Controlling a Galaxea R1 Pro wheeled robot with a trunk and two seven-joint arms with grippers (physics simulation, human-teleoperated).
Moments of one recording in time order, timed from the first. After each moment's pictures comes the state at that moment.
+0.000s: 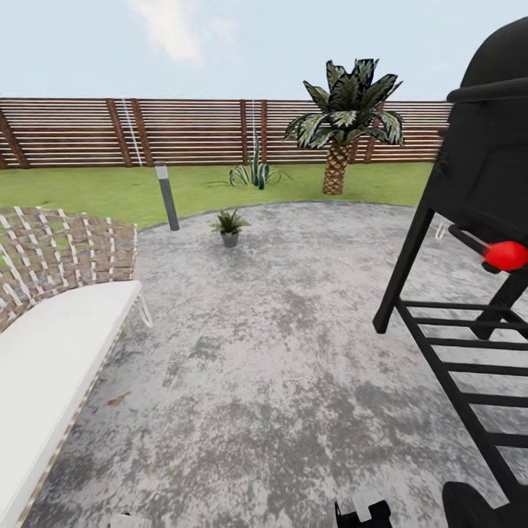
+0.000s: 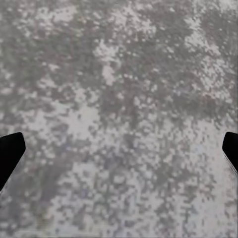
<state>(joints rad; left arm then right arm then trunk) -0.34 0.18 -0.45 -0.16 0.34 -0.31 -0.01 -0.42 0.02 0.14 -0.03 0.23 -0.48 -0.26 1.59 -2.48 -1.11</state>
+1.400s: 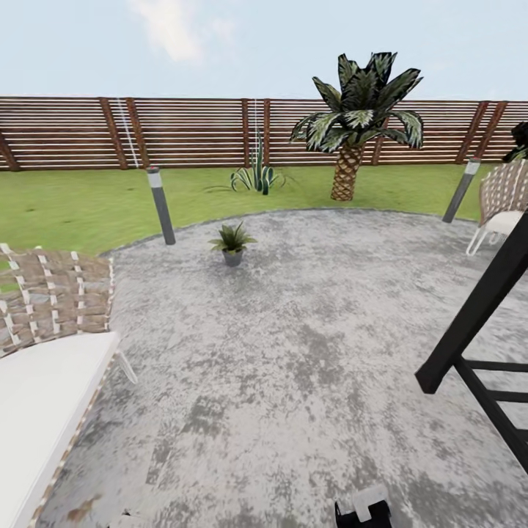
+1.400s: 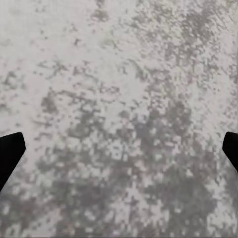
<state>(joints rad) -0.34 0.18 -0.45 -0.16 0.34 -0.31 -0.01 -0.42 0.02 0.14 -0.03 0.23 -0.48 -0.26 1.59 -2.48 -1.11</state>
